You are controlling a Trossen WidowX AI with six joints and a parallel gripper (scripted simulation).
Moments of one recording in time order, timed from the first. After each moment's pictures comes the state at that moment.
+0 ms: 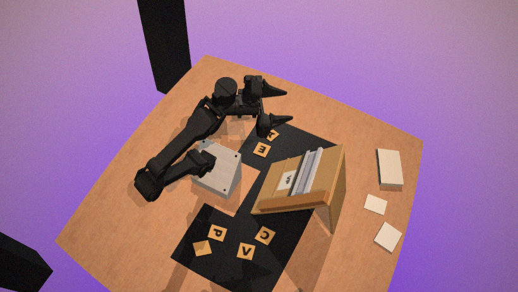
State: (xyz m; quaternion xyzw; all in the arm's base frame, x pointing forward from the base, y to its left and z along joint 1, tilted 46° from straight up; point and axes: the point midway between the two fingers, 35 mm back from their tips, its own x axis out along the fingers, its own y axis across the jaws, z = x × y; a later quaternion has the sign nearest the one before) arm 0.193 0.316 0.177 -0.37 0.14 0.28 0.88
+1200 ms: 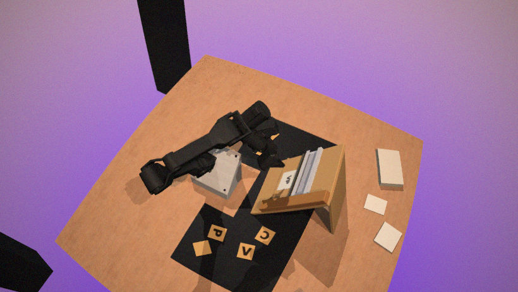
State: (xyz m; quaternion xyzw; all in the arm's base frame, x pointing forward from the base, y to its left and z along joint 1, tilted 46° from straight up) arm 0.220 0.164 0.061 -0.60 0.36 0.12 0.71
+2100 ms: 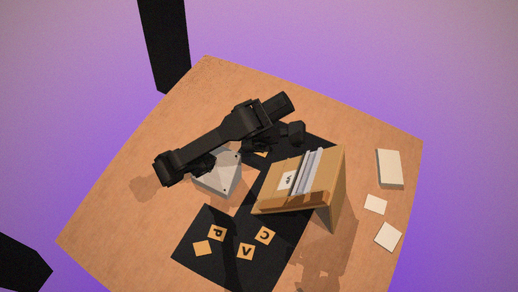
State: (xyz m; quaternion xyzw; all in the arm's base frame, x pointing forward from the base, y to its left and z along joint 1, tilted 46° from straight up) arm 0.243 0.218 0.156 -0.79 0.34 0.41 0.30
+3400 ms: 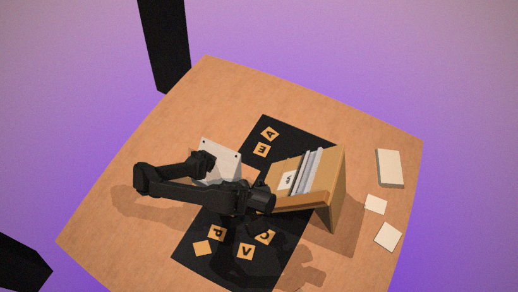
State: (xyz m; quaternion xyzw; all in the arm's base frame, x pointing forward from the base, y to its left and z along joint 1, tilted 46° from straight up) arm 0.261 -0.020 0.152 -0.56 0.58 0.09 0.58
